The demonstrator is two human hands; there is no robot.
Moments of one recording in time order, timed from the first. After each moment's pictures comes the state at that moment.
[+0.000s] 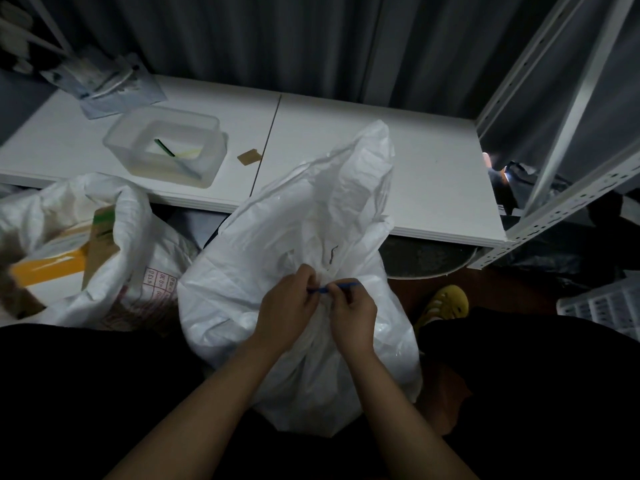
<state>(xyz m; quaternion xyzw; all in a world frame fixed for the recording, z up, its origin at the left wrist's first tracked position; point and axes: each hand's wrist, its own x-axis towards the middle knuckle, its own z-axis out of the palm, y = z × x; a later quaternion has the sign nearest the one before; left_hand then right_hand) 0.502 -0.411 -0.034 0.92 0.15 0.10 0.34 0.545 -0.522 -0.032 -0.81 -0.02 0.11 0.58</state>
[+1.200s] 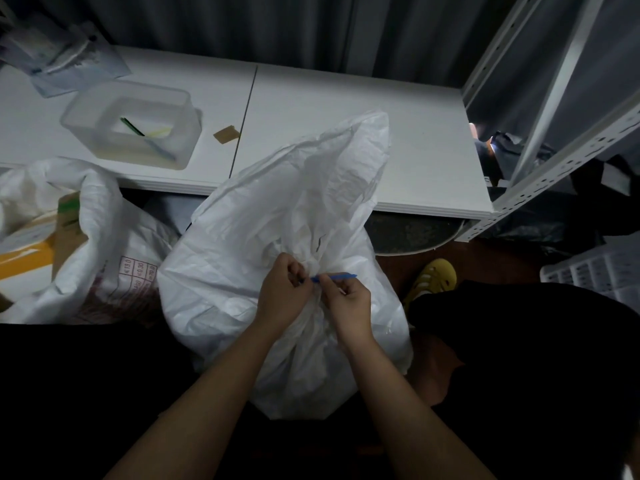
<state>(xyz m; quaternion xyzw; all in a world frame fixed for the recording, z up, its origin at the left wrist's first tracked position) 0.512 -0.428 -0.051 0.80 0.30 0.06 0.52 0.541 -0.537 -0.048 -0.73 0.09 0.20 0.64</state>
